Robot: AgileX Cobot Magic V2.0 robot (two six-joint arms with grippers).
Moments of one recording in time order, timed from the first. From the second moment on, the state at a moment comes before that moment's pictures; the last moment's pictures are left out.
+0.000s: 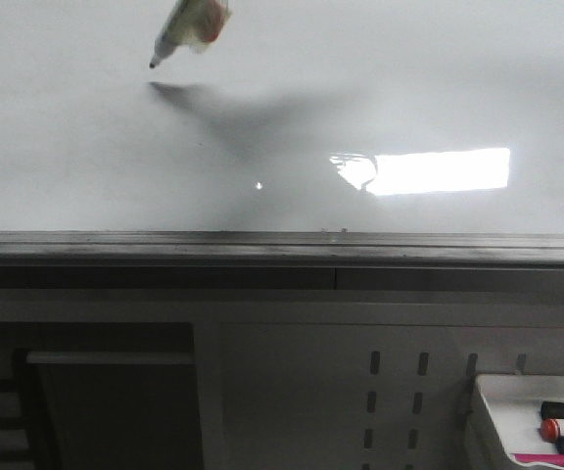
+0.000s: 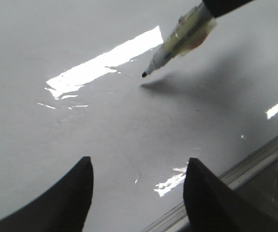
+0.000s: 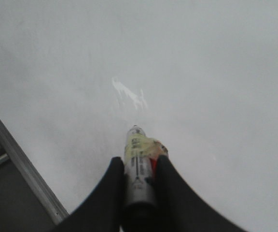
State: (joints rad) left arm -0.43 0.82 -0.33 0.24 -0.22 0.01; right arm 0.67 1.51 -1.24 0.08 0.26 -0.19
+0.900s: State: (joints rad) left arm -0.43 0.82 -0.33 0.24 -0.22 0.01; right arm 0.66 1.44 -1.15 0.09 0.42 -0.19
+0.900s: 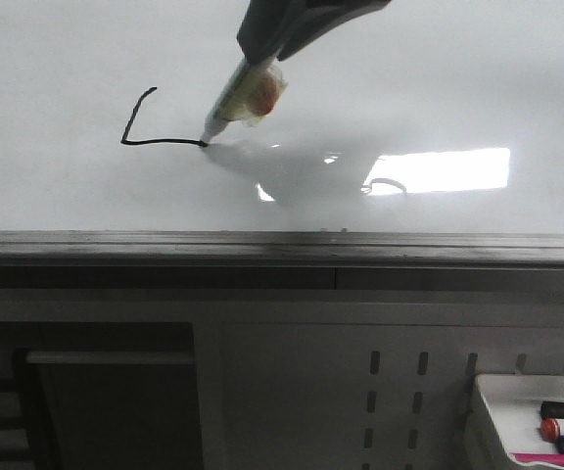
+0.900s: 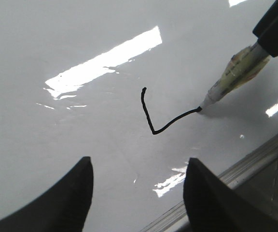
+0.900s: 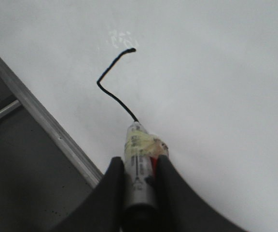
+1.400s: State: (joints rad) left arm -0.43 0.82 -0.33 0.24 -0.22 0.01; right arm 0.67 1.51 -1.22 0.07 0.38 -0.20
